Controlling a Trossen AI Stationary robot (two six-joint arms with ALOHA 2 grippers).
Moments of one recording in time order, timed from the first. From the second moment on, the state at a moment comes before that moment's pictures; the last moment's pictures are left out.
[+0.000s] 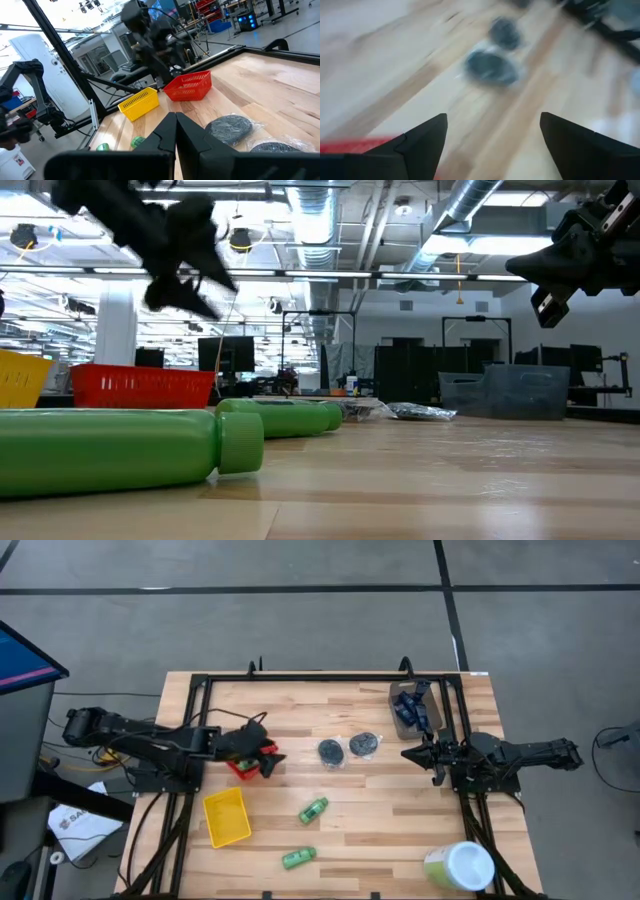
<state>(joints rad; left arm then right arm) -0.05 1.07 0.60 -0.20 -0.33 -0.67 0.09 0.03 0.01 0.02 0.14 0.44</state>
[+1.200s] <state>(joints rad) -0.39 1.90 1.19 -0.29 -0.54 -0.90 0.09 0.03 0.01 0.02 0.14 0.44</state>
